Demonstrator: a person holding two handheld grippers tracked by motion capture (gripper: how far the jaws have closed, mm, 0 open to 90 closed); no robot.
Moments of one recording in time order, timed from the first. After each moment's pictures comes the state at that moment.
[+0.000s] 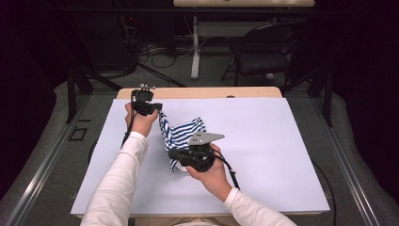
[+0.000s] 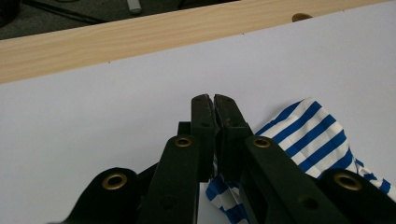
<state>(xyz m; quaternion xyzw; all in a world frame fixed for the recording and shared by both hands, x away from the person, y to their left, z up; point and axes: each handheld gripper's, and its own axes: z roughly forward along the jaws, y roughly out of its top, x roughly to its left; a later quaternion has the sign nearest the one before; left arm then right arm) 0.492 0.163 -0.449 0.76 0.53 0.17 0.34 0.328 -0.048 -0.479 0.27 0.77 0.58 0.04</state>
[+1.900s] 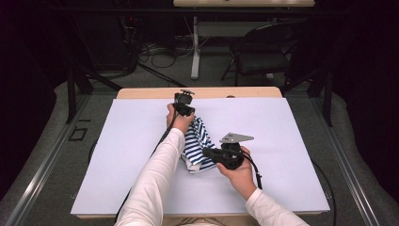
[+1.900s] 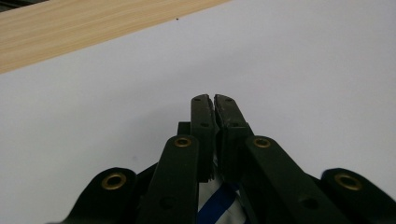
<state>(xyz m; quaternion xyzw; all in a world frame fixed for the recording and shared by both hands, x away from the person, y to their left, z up) 0.542 0.052 -0.514 0.79 0.50 0.15 0.31 0.347 -0.132 -0.520 0.38 0.76 0.52 0.08</state>
